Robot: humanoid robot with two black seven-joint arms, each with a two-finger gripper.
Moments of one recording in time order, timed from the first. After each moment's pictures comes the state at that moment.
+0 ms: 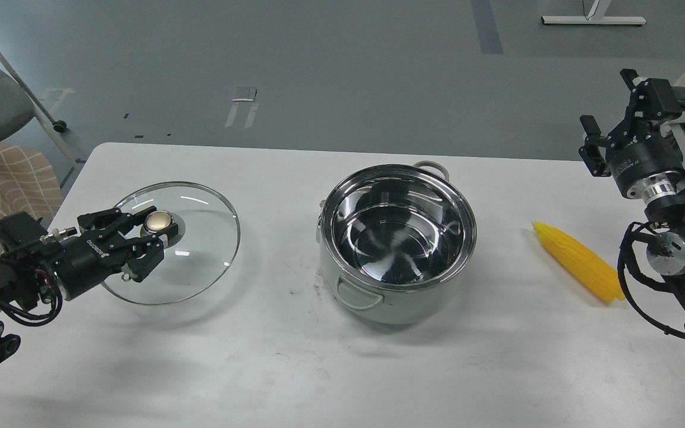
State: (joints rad) left arm -0.29 0.82 -0.63 -1.01 1.97 0.45 -0.49; right arm 0.69 -0.42 0.77 0.71 -0.36 0.20 0.49
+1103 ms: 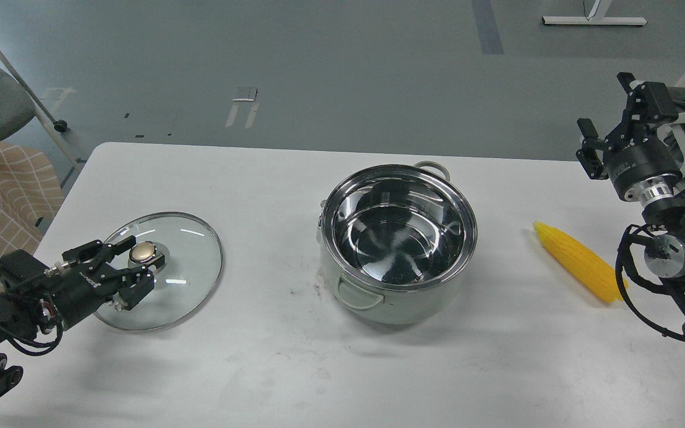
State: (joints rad) left arm -0.25 0.75 -0.64 -0.89 1.96 0.49 -0.49; right arm 0.68 -0.42 0.77 0.71 -0.36 0.20 0.49
